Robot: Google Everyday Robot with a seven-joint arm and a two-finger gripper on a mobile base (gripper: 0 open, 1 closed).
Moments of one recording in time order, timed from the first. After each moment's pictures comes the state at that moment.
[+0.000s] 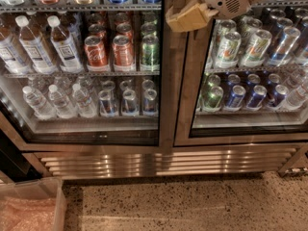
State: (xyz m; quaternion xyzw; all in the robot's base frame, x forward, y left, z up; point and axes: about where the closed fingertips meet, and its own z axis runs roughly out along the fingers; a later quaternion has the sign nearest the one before) arm 0.583 -0.052 1.029 -0.60 0.64 0.21 0.43
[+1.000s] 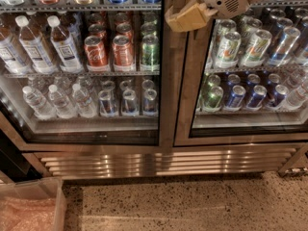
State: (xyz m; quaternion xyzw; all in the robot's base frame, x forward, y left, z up) arm 0.584 -0.050 1.029 -0.60 0.64 0.22 0.43
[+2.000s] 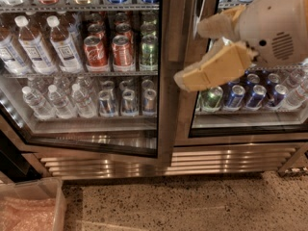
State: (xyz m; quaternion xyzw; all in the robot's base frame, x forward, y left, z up) arm 0.436 -0.068 1.039 -0.51 0.70 0.22 0.45
